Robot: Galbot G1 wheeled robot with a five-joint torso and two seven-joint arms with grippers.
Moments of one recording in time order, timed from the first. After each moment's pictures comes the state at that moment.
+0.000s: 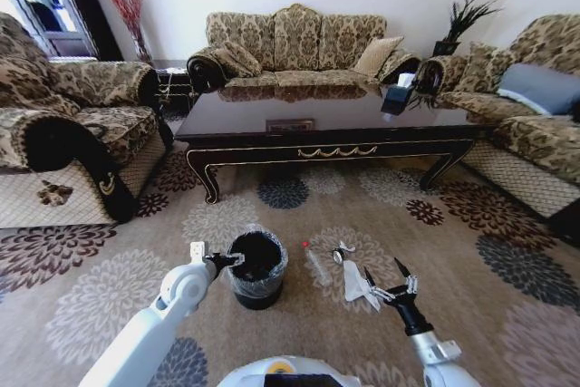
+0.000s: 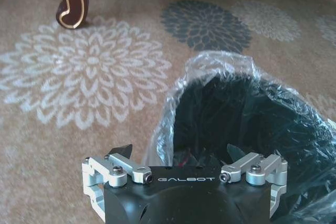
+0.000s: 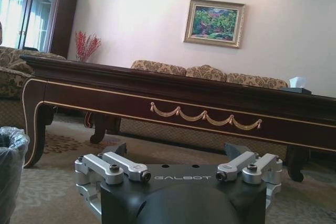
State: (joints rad) left arm 1.16 -1.02 -0.22 -1.98 -1.08 0.74 -0.58; right arm -1.70 1.30 0.81 1.74 0.31 0.60 -0.40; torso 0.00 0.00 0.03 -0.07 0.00
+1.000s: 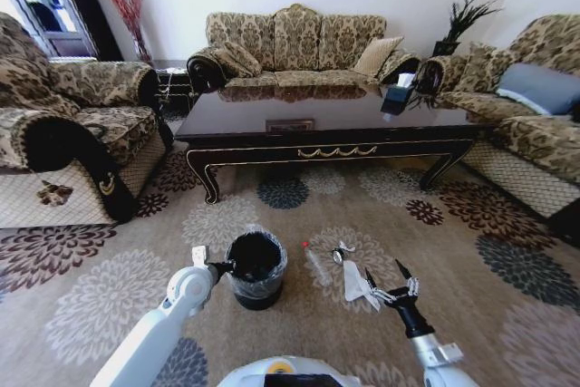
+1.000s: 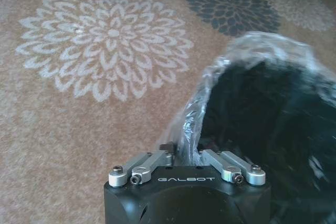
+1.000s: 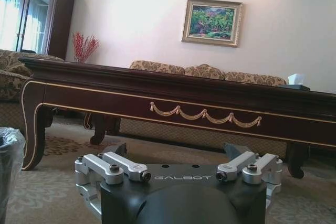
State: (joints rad) left arm 1.17 -1.03 -0.24 -1.93 -1.16 0.73 -0.67; right arm -1.71 1.31 0.80 1.73 0.32 0.61 -0.40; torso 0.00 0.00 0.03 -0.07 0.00
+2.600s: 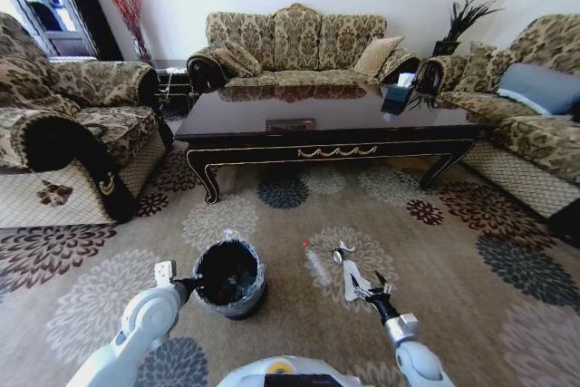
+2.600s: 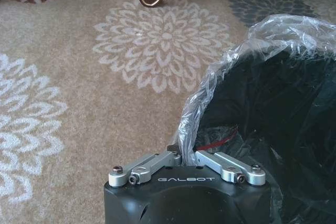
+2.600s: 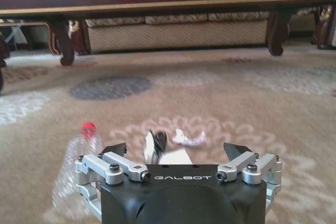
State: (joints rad) left arm 1.46 -0.96 -0.47 -2.18 -1.21 0.74 -0.78; right arm -1.41 1.21 0.54 1.27 0.41 0.39 -0.22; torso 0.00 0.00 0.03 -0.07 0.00
